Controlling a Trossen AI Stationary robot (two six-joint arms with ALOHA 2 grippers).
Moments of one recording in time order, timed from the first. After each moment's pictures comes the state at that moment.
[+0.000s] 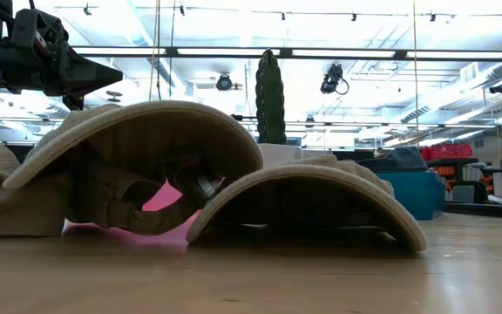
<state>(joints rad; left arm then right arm) -0.09 0.01 0.01 0.10 -0.38 -0.12 0.79 2.08 1.77 -0.86 0.66 0.70</state>
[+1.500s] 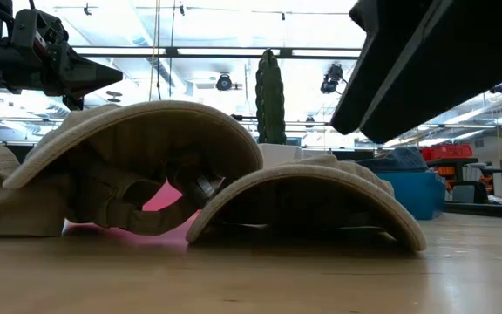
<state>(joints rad) -0.09 0.01 0.01 0.10 -0.38 -0.12 0.73 2.08 1.52 -0.60 0.57 0.45</state>
